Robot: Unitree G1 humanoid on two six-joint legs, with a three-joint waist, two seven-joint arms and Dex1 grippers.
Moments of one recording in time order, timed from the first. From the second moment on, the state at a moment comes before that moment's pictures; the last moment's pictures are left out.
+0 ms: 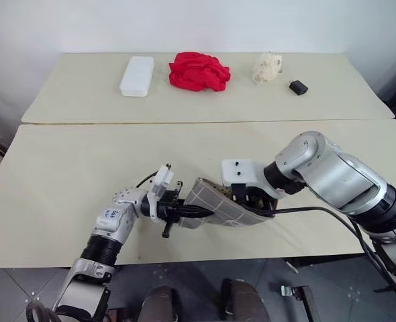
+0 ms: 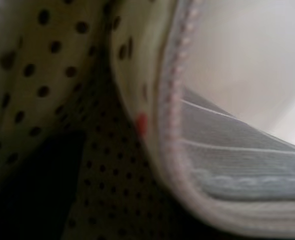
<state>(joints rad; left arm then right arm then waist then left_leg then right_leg) -0.50 0.33 -0.15 0.31 -0.50 0.08 -1.39 -0.99 -0.83 0.63 -0.37 0.20 1.13 1.31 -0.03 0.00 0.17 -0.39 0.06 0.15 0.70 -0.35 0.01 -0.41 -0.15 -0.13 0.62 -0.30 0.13</state>
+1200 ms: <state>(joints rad) -0.43 0.32 -0.05 0.40 -0.41 -0.16 -1.34 -0.93 -0.56 0.71 -0.16 -0.03 0.99 1.01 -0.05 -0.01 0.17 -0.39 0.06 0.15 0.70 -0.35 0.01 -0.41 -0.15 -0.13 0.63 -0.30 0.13</state>
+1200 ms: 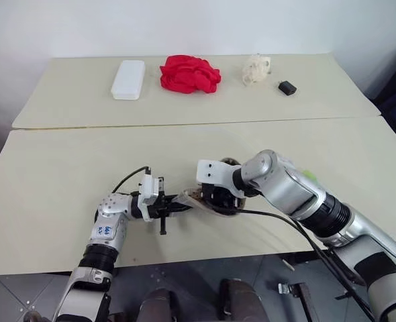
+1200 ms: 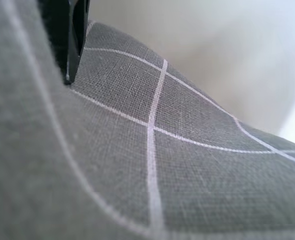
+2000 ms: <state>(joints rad) -0.38 0.35 -0.01 0.28 -0.43 -0.19 -1.30 -0.75 -0.70 0.45 -0.27 0.15 0.65 1.15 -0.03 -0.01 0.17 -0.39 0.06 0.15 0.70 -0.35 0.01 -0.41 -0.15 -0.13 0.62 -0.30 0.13</state>
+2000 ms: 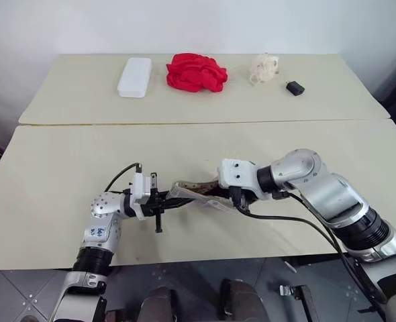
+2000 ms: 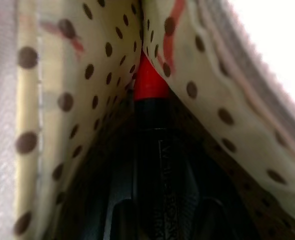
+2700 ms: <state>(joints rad) -0.30 0.38 -0.05 0.16 -0.45 -0.12 -1.26 -0.62 -0.69 0.37 -0.02 0.02 -0.24 1.18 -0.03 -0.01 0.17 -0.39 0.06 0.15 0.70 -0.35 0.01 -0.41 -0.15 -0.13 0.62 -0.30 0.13</state>
